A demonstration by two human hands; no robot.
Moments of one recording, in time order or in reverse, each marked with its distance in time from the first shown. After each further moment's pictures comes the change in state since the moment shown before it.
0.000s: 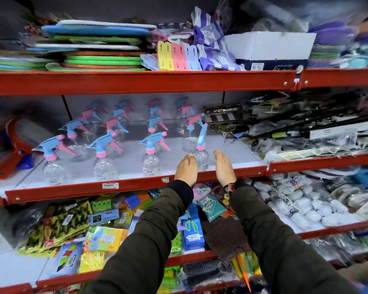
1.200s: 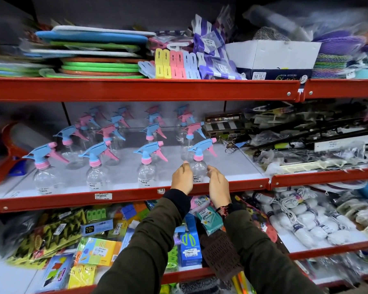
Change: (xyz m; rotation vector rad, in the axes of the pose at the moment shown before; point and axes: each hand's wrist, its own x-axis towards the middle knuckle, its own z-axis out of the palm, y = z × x) left_hand 0.023 -0.004 0.005 -0.101 0.065 -0.075; right_hand -0.003 0.017 0.017 0.131 0.105 -0.048
